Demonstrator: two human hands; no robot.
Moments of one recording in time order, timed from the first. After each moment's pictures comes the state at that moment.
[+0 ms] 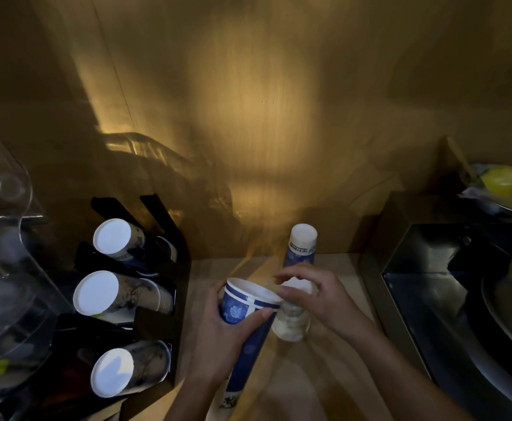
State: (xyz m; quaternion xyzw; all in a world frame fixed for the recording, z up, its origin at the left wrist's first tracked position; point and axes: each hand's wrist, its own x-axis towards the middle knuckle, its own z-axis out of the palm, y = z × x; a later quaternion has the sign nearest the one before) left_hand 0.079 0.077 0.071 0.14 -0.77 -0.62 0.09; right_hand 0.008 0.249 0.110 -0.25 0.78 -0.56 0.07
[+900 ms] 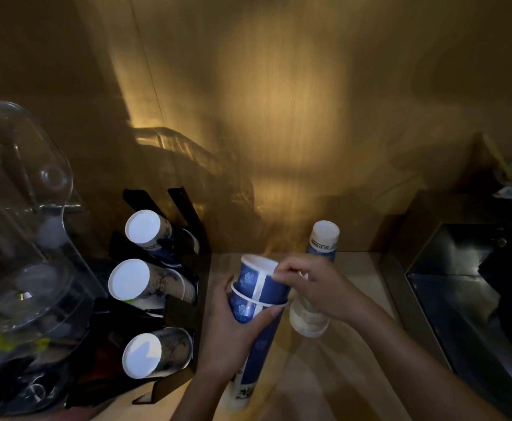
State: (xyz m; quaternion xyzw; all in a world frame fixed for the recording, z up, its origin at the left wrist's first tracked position) left_hand 0.092 0.059 0.072 0.15 -0.76 -0.63 0.07; right_hand 0.002 0.211 0.127 -0.34 0.79 -0.50 0.14
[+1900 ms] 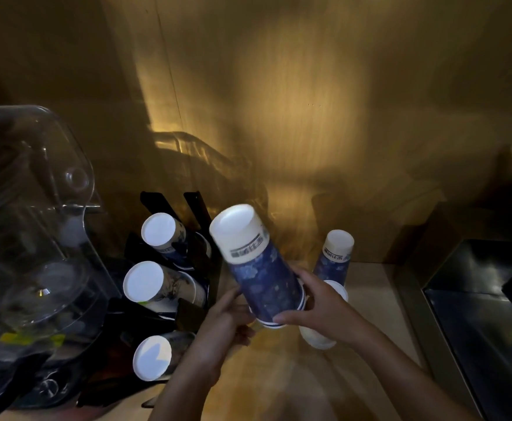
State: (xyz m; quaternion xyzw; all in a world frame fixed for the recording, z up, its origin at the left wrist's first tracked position) left_hand 0.080 0.027 0.076 0.21 -0.61 -0.76 -0.08; right_hand -0.001 0.204 0.087 -0.30 0.77 -0.53 0.21
